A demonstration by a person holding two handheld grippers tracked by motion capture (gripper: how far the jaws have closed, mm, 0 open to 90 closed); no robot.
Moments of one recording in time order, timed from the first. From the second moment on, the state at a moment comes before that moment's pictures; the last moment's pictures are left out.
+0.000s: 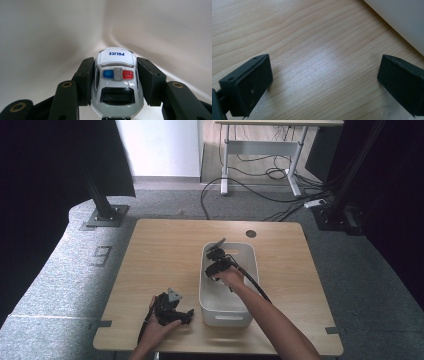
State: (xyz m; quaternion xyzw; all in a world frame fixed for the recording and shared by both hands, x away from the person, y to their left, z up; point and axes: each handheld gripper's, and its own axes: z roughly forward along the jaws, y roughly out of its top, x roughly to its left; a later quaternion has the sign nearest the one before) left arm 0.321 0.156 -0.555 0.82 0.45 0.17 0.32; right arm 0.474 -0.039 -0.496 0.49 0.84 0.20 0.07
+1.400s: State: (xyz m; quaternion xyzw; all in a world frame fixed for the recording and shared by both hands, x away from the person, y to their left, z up) left arm 0.321 0.156 -0.555 0.82 0.45 0.17 0.32; right arm 0.475 -0.041 -0.490 0.49 0.85 0.18 0.08
